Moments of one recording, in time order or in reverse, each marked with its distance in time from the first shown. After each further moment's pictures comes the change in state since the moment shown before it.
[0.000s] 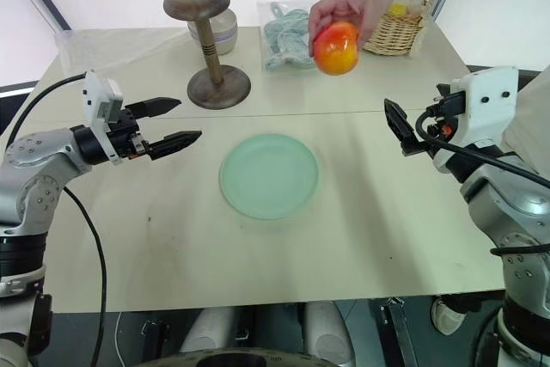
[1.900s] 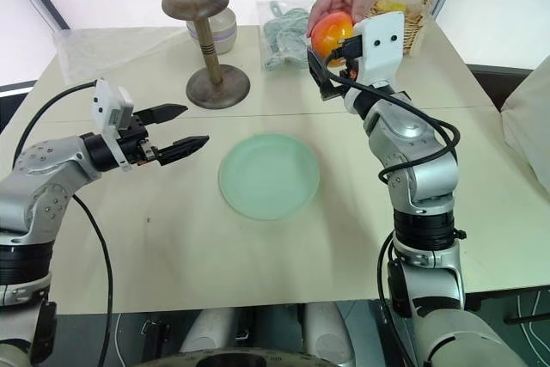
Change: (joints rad) left arm 0.041 -0.026 -0.011 -0.067 -0.016 0.031 0.068; right arm -0.440 0.344 0.371 0.442 -0.413 -0.243 0.130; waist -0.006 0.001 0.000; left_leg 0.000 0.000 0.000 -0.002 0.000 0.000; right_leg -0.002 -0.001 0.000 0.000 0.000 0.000
